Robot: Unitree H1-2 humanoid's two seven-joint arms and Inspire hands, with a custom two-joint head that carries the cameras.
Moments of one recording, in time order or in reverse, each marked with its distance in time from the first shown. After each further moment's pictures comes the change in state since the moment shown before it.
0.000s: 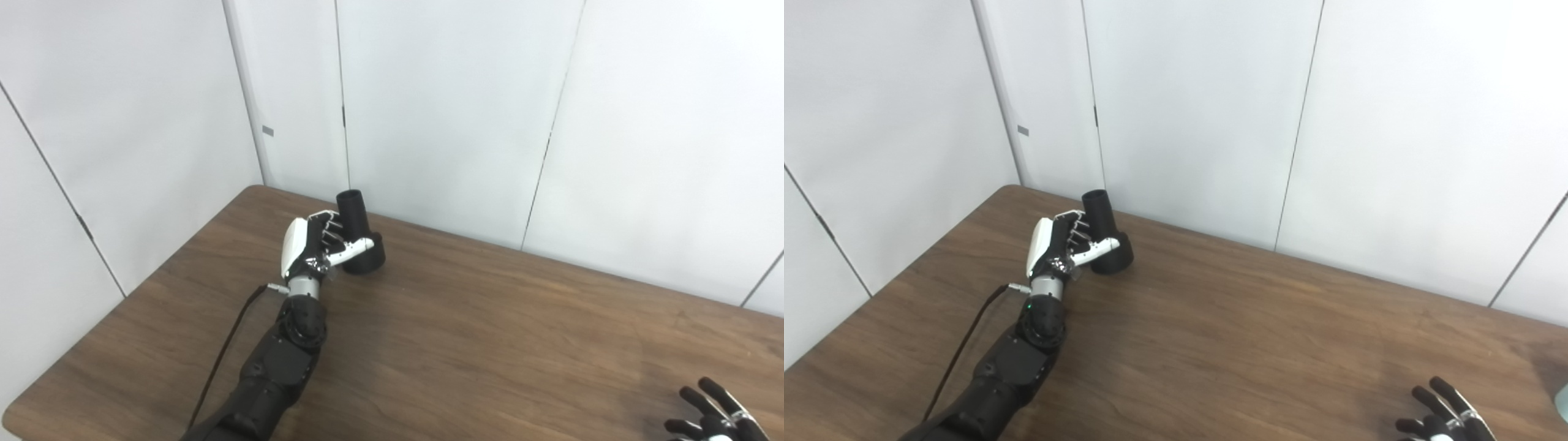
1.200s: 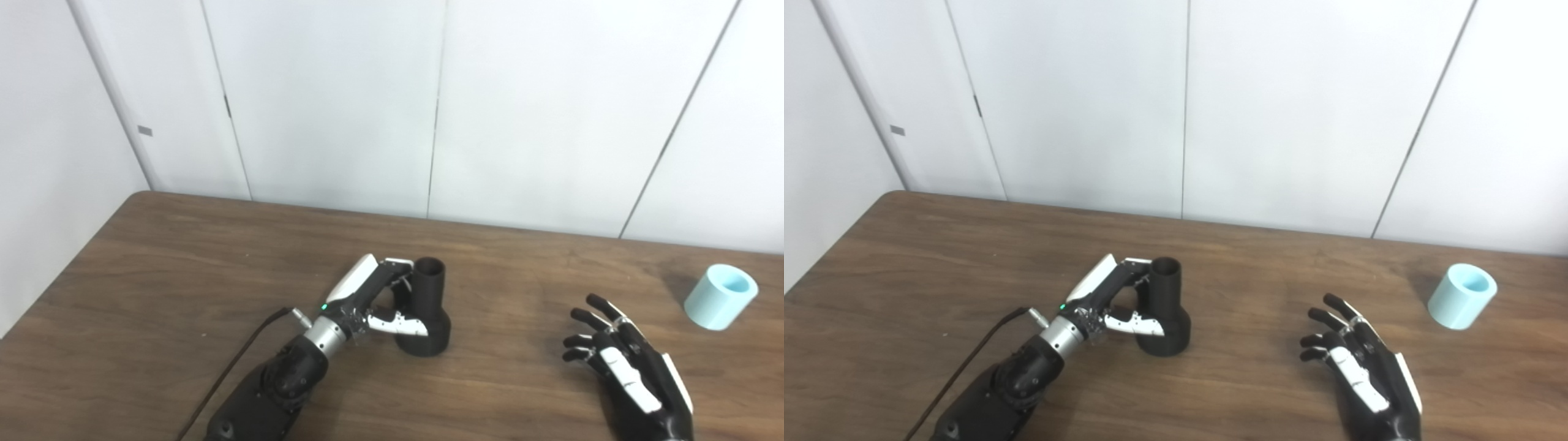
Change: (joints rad) left arm 0.117 -0.100 -0.390 -0.266 0.035 -0.279 -0.450; right arm -0.073 0.004 0.007 0.202 0.004 -0.220 0.080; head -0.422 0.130
